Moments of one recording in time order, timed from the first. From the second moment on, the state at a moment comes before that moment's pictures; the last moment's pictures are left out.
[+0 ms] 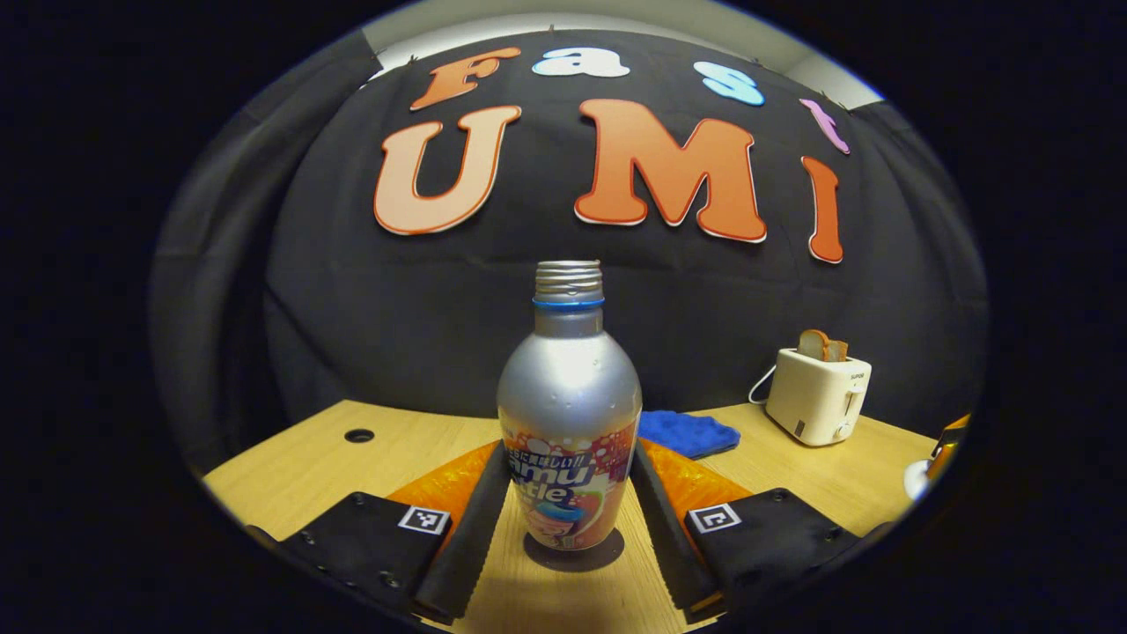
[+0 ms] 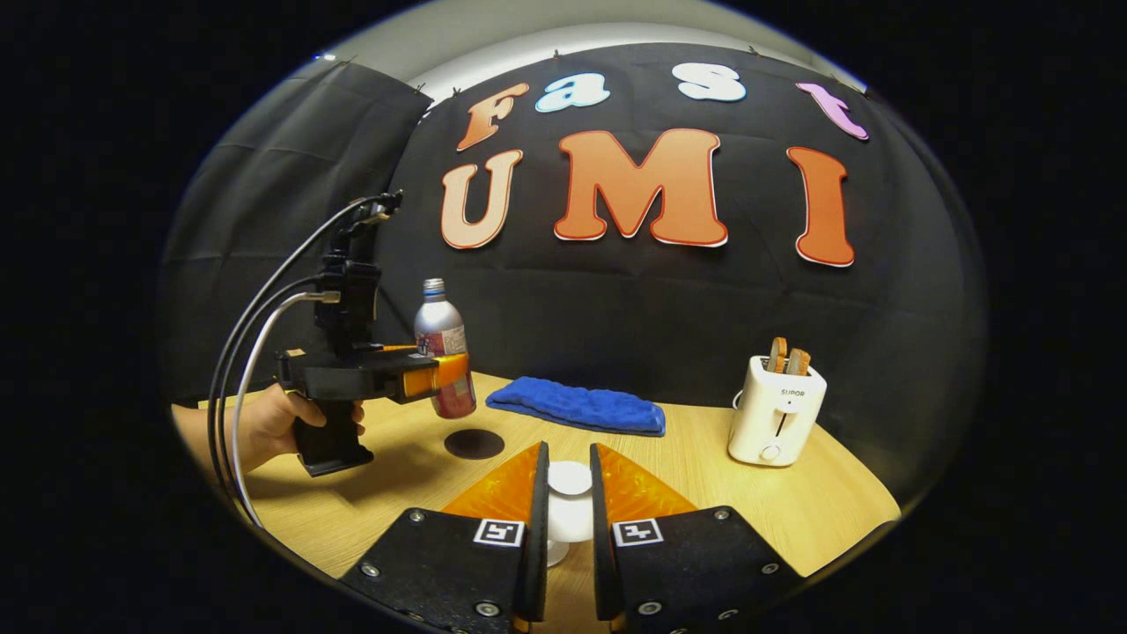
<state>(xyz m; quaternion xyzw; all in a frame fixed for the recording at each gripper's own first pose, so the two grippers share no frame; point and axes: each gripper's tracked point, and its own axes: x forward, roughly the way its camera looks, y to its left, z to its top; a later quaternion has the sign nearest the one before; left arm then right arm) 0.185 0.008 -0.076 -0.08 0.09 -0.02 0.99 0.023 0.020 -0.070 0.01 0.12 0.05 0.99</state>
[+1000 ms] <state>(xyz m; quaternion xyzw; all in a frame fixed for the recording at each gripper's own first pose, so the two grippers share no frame) 0.199 -0.012 -0.138 -0.10 0.15 -0.04 0.98 0.032 0.052 -0.118 0.02 0.18 0.08 0.98</state>
